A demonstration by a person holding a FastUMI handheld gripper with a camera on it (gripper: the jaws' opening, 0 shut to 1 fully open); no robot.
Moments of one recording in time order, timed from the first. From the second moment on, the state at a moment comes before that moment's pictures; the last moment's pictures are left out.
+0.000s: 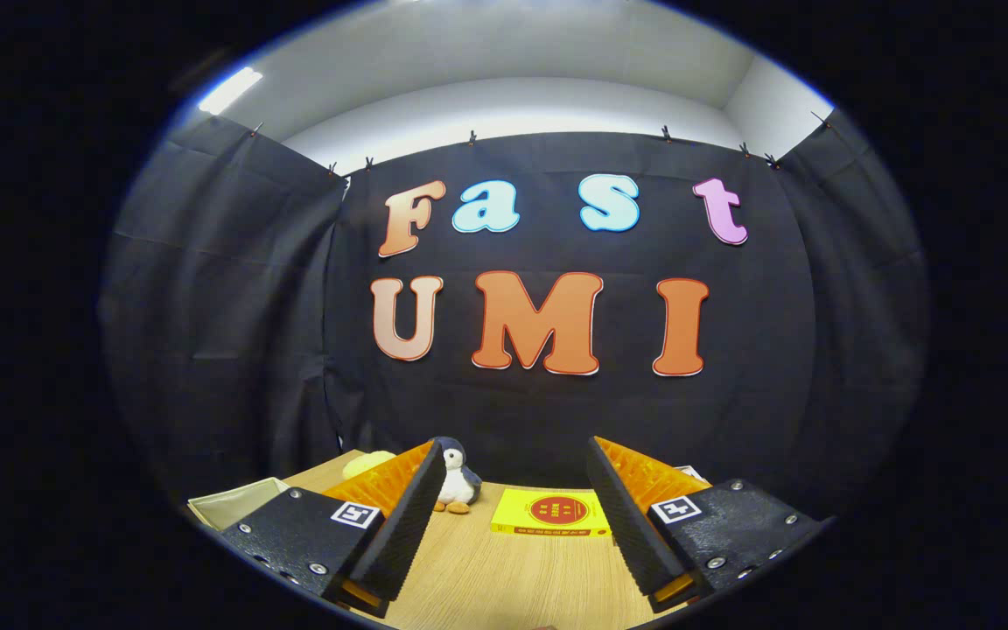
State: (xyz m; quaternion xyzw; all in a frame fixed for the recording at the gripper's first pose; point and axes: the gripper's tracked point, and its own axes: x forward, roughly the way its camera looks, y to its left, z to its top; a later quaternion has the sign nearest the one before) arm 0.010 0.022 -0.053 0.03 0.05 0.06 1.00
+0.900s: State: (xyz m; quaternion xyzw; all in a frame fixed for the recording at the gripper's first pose) arm 0.007 -0.056 -0.015 0.01 -0.01 0.01 1.00
